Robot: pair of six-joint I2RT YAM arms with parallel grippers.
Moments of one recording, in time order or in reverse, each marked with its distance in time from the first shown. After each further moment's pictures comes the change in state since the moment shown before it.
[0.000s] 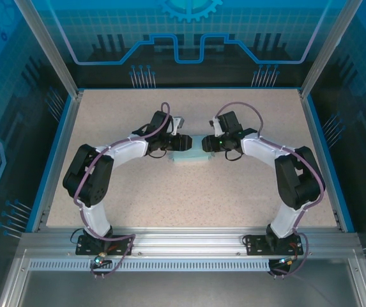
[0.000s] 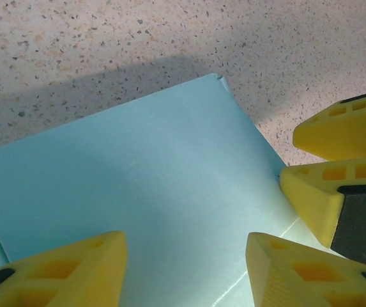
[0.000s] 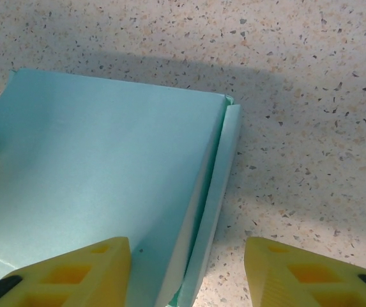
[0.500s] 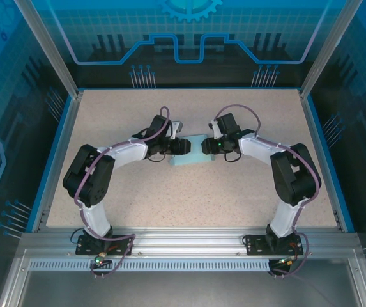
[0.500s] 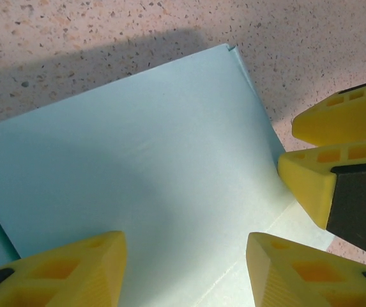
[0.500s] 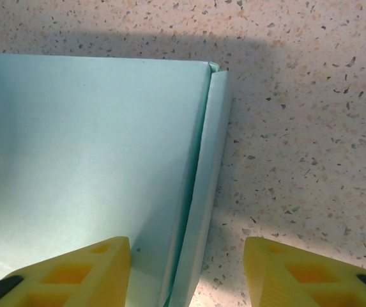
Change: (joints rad) left arm 0.000 0.000 -0.058 0.037 0.000 -0.006; right arm 0.000 0.046 0.000 0.002 0.000 -0.001
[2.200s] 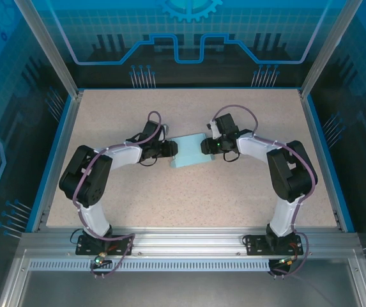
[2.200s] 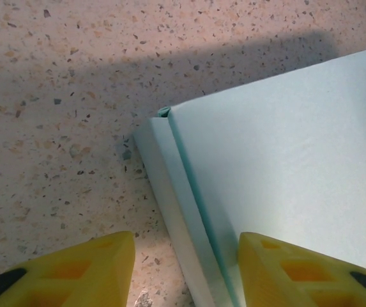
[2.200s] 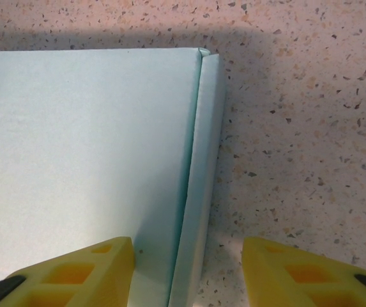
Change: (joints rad) left arm 0.056 -0.020 -0.104 0.027 -0.187 -0.054; right arm 0.000 0.046 0.014 0.033 0.004 -0.030
